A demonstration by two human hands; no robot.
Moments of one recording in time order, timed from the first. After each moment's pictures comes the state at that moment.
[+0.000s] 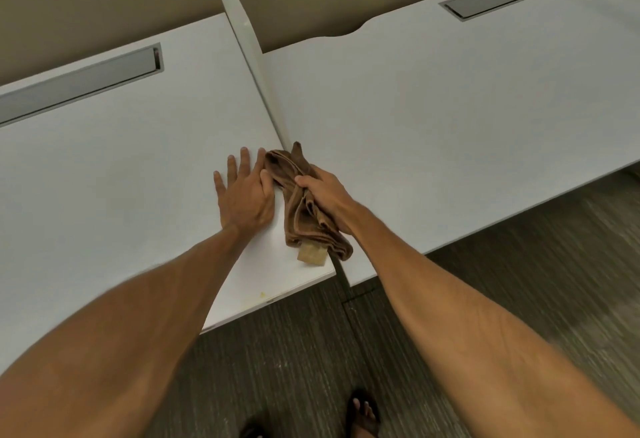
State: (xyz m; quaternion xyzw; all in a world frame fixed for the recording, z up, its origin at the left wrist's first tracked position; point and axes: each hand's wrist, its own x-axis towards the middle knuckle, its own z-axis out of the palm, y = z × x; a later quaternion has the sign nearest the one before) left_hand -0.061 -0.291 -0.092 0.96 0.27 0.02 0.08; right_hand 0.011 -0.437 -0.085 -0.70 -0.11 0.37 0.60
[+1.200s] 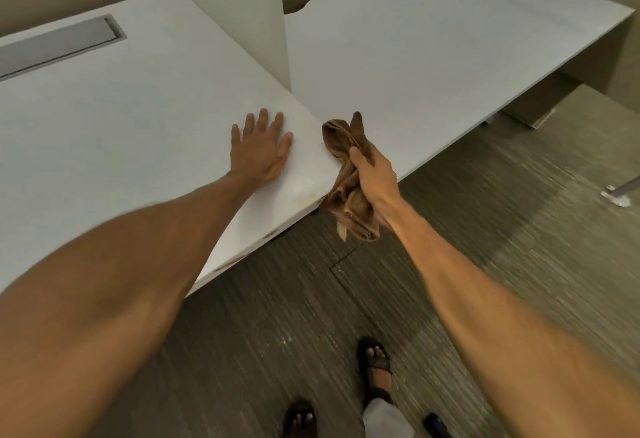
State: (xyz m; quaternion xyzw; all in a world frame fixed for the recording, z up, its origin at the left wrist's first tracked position) left_hand -0.125 -0.256 -0.090 1.00 0.04 -0.01 0.09; right_hand -0.140 -0.468 -0.104 -0.79 0.06 0.10 0.60
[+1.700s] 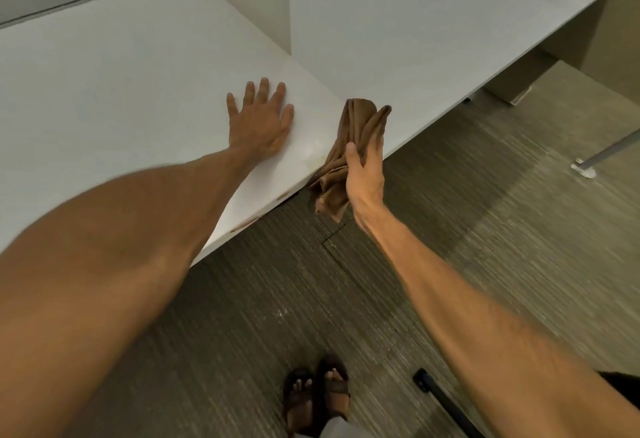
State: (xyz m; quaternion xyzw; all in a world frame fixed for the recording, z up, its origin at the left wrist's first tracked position) left_hand -0.149 -0.247 -0.090 1.00 0.01 0.00 0.07; right_hand -0.216 -0.425 -0.117 -0.75 0.12 0.00 0.65
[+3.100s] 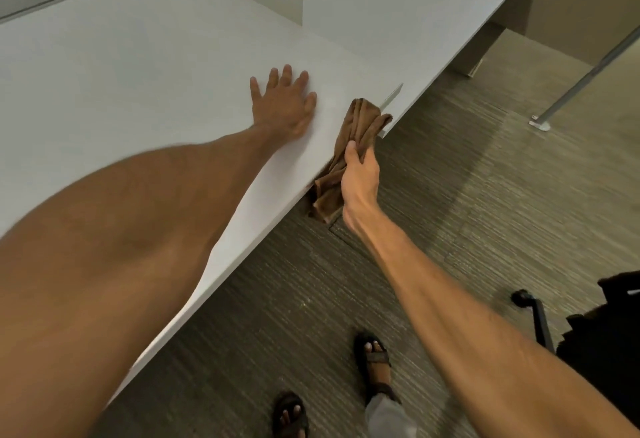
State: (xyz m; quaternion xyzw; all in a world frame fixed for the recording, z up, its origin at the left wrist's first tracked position) left_hand -0.182 -0.196 -0.098 0.99 -0.12 0.00 0.09; right_hand -0.306 -0.305 -0.123 -0.65 0.26 -0.07 0.71
